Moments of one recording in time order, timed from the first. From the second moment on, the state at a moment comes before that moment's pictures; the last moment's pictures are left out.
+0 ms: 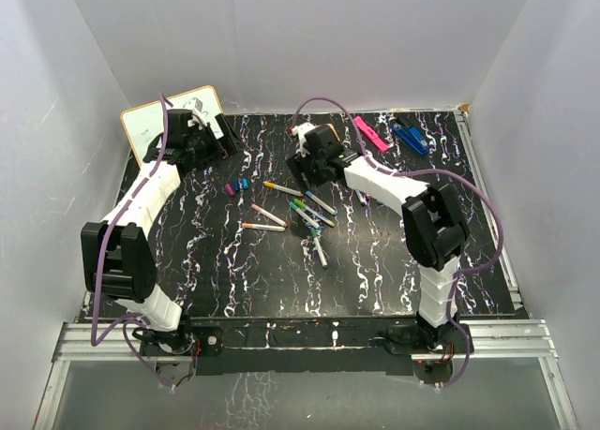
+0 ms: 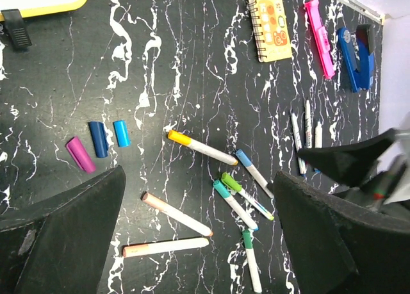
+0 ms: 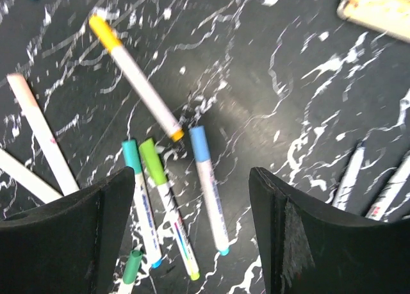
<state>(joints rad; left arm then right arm) -0.11 1.61 1.29 -0.32 0.29 -0.53 0.56 1.94 1.55 -0.38 0.00 -0.01</state>
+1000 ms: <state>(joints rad) -0.11 1.61 1.28 -0.31 0.31 -0.53 0.56 2.04 1.48 -0.42 0.02 -0.01</state>
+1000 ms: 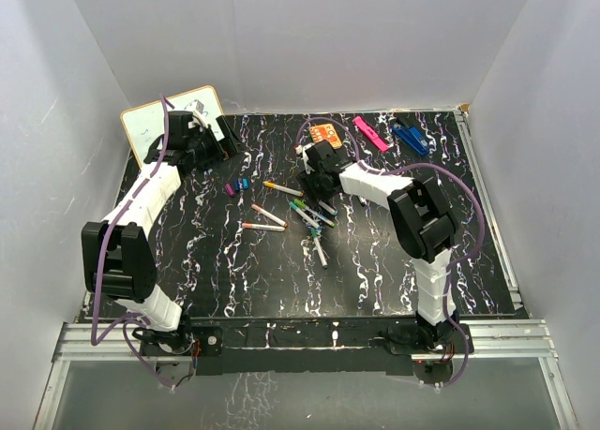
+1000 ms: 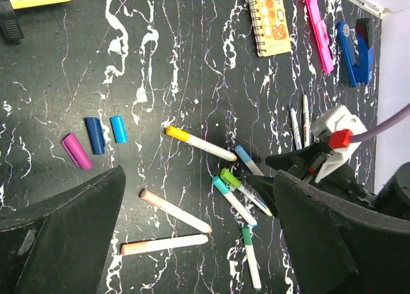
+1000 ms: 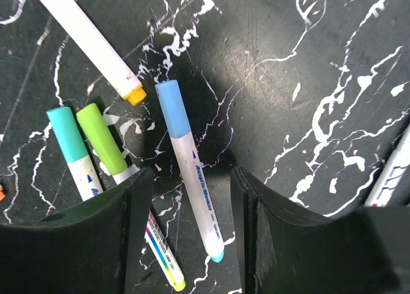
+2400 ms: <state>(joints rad) -0.27 1.75 1.16 0.15 0.59 -0.95 0.55 1.84 1.46 -0.31 -0.13 0.03</state>
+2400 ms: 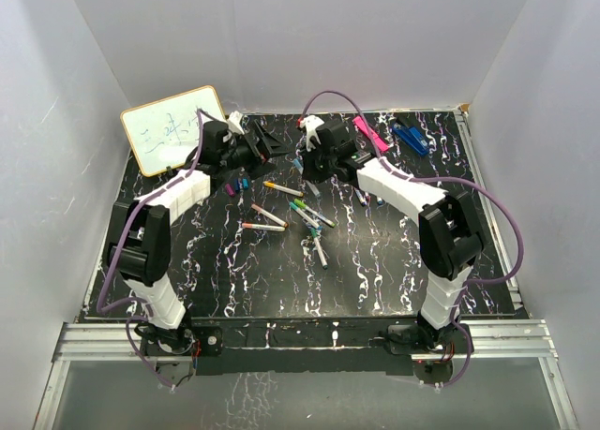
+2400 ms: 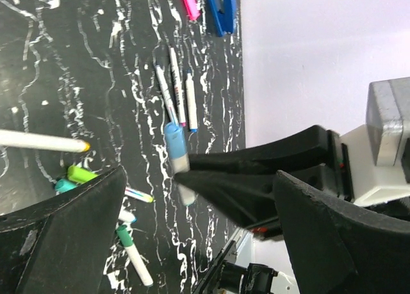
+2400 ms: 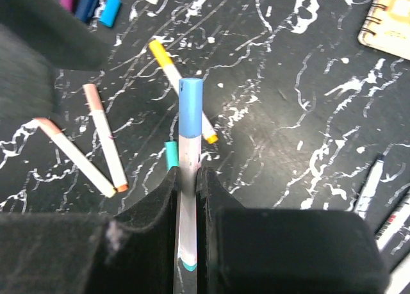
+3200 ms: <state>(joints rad) -0.30 1.79 1.18 0.22 0.59 -1.01 0.57 1.82 1.49 -0.29 -0.19 0.08</state>
